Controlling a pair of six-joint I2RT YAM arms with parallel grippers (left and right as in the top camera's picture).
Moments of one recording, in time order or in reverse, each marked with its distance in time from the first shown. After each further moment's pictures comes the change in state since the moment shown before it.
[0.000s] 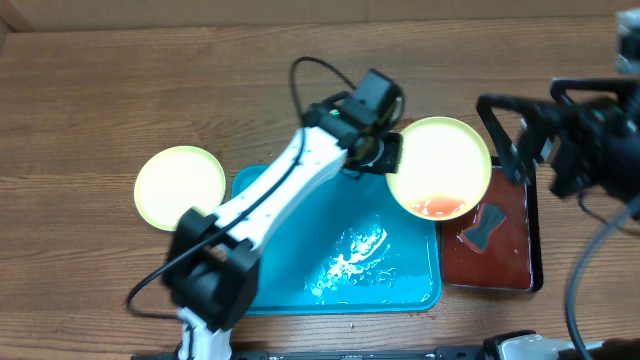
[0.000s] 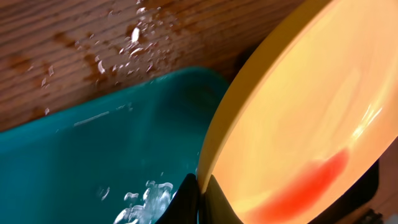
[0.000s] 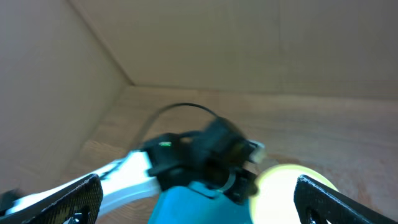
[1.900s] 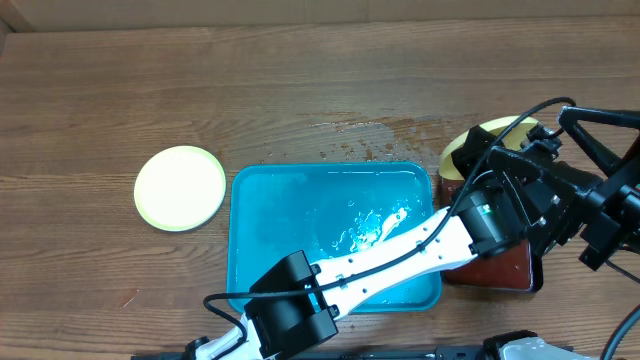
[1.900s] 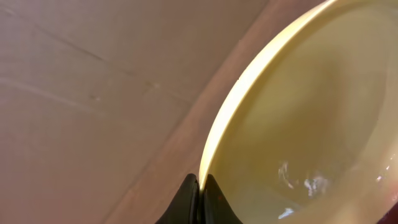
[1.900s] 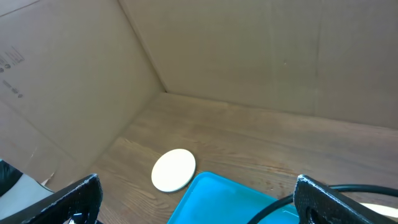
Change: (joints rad) left arm -0.501 0.189 0.330 0.248 -1.263 0.674; right arm 0.003 -0.082 0.009 0.019 -0.122 -0.026
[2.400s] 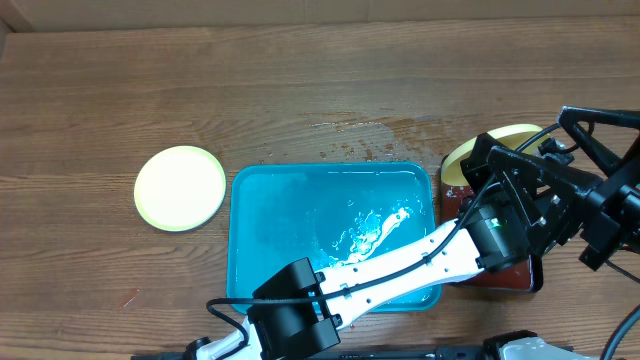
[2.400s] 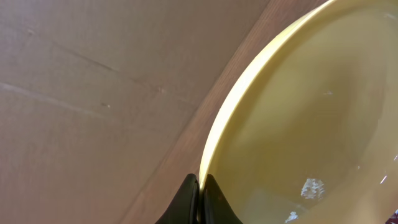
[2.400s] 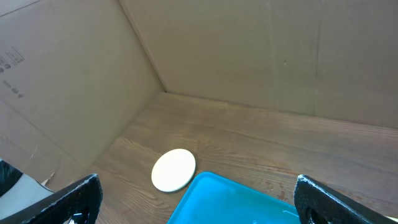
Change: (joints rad) left arm -0.037 0.000 0.000 0.003 -0.043 0.040; right arm 0.000 0.000 0.000 0.000 0.000 -0.001
